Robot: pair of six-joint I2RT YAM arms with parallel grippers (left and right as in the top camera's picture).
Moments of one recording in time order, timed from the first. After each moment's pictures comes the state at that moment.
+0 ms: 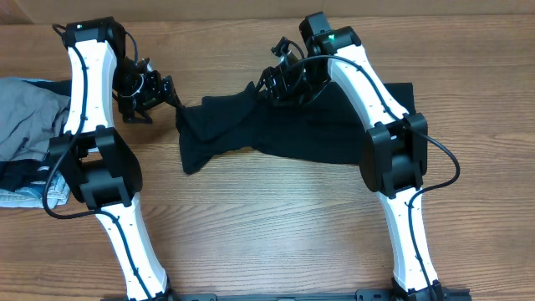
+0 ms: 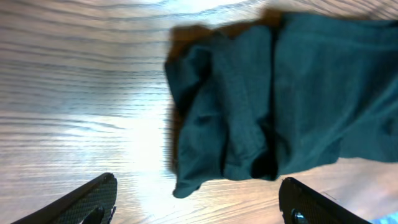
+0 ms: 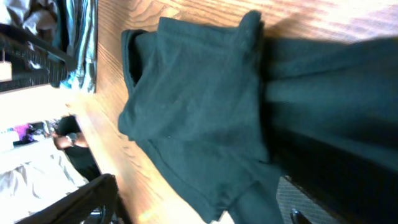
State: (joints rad) left arm 0.17 2.37 2.26 -1.60 0.35 -0.08; right arm 0.32 2.53 2.34 -1.18 -0.83 0.10
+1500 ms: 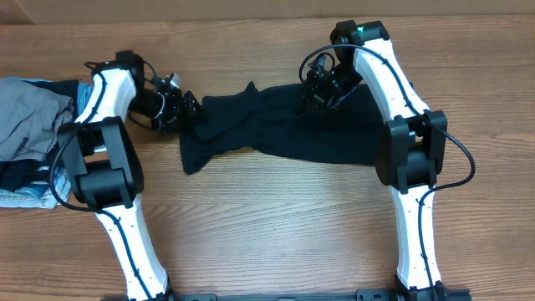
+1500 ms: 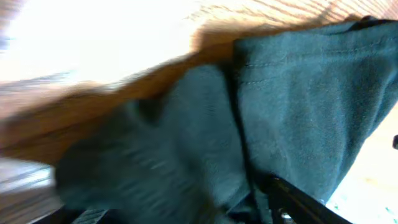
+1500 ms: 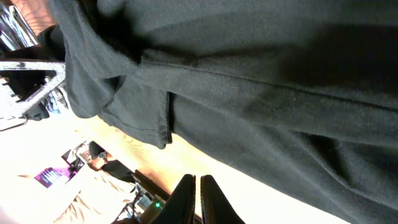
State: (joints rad) left arm 0.15 2.36 1.83 -1.12 0.68 -0.02; right arm 0.21 2.53 2.34 -1.51 -0.75 0.25
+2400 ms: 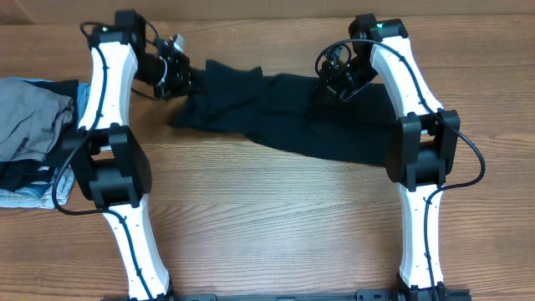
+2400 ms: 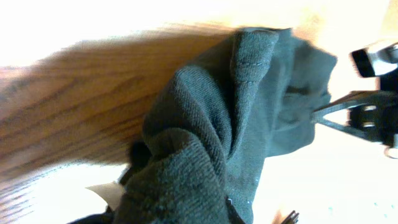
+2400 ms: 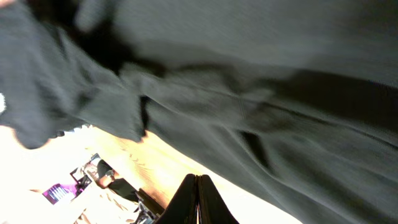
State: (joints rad) left arm 0.10 2.36 2.21 -1.31 0.72 -0.07; right arm 0.14 2.53 2.34 -1.42 -0.76 0.25
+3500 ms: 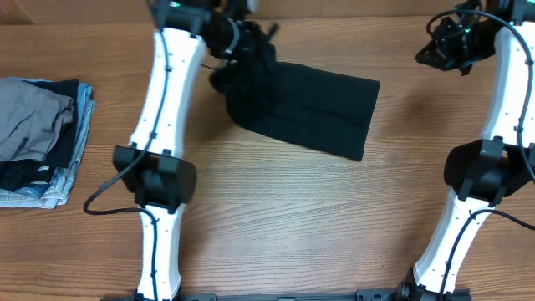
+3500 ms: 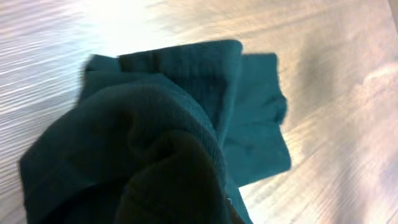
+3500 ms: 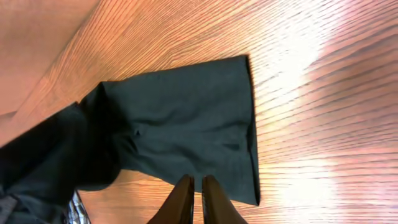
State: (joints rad) left arm -0.28 2.36 2.61 -1.30 0.45 -0.08; right arm -0.25 2.37 2.65 -1.62 -0.50 0.29
